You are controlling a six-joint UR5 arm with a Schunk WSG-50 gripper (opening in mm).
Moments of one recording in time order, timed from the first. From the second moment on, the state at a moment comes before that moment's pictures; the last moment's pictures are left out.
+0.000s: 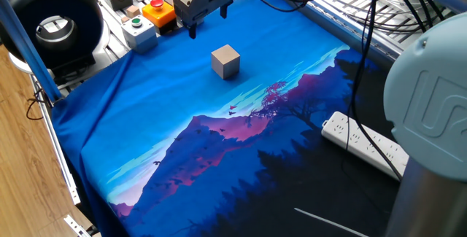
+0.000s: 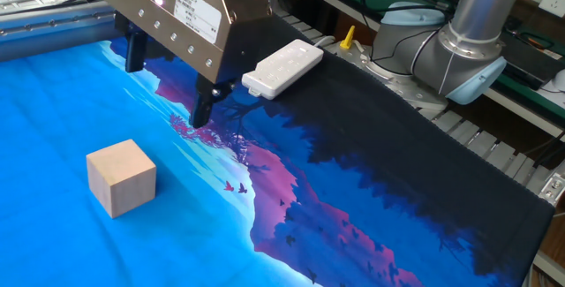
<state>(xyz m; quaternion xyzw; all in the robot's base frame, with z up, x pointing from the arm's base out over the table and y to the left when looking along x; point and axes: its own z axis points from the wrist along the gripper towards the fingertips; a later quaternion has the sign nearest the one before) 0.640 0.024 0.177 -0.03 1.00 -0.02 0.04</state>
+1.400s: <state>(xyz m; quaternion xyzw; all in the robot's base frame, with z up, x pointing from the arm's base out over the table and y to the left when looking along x) 0.648 0.053 0.176 0.01 1.00 0.04 0.05</state>
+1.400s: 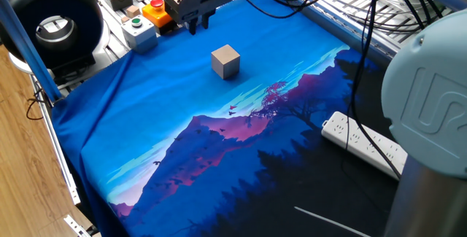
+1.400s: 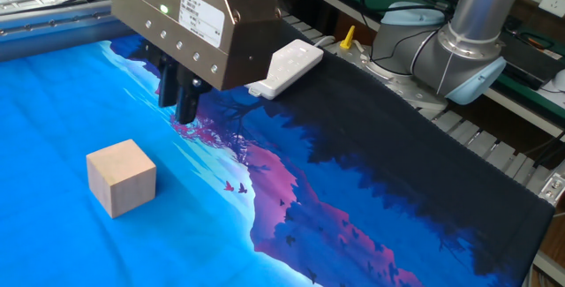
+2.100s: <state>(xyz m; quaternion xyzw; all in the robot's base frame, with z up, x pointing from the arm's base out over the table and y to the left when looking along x) 0.652 0.053 0.171 0.01 1.00 0.04 0.06</state>
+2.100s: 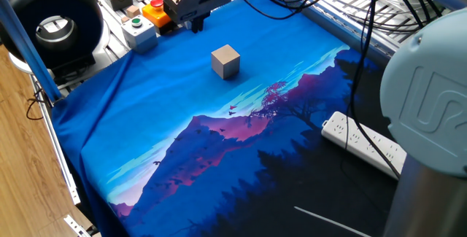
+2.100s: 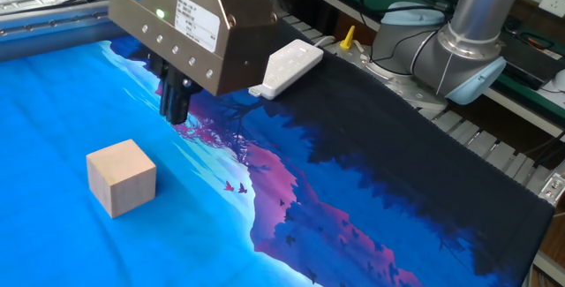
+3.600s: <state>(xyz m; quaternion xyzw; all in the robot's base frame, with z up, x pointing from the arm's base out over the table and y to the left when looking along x) 0.662 0.037 0.104 -0.01 1.00 0.01 0.09</state>
